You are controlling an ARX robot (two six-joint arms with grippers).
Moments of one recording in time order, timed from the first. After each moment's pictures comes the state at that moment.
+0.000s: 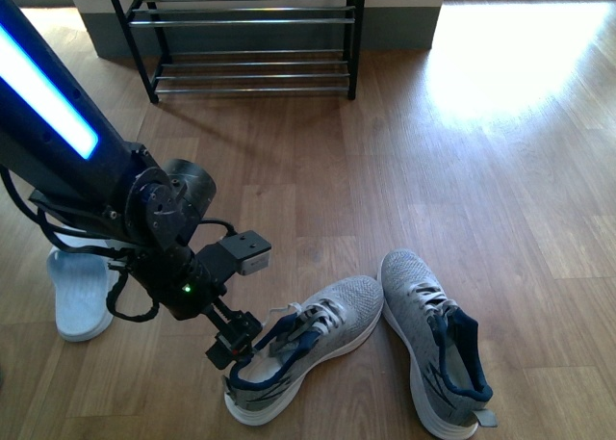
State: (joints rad) left arm -0.27 2.70 1.40 -0.15 0.29 0.53; right arm 0.00 0.00 0.02 0.00 0.00 0.00
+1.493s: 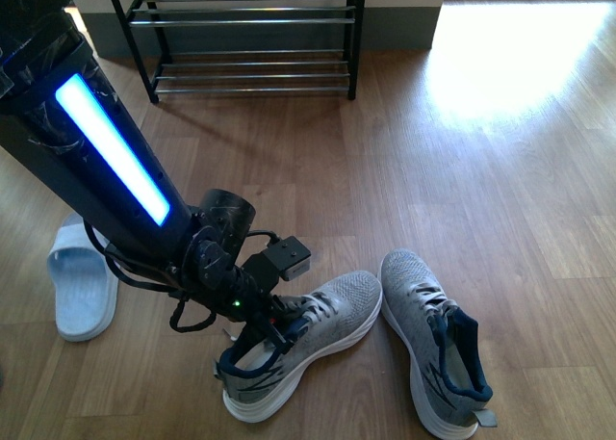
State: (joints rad) left arm -0.33 2.92 1.55 0.15 0.35 0.51; right arm 0.00 0.00 0.02 0.00 0.00 0.00
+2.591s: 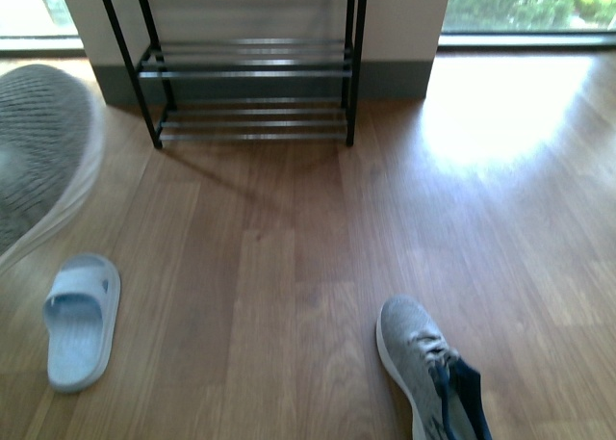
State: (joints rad) left arm -0.08 1.10 0.22 0.44 -0.22 0.05; right arm 0.00 0.00 0.02 0.00 0.00 0.00
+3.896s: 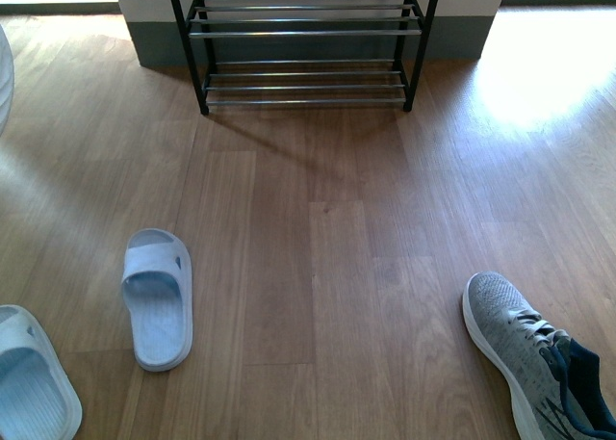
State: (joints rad) left arm -0.12 0.63 0.16 0.20 -0.32 -0.01; right arm -0.06 0.31 0.04 0.07 -0.37 0.08
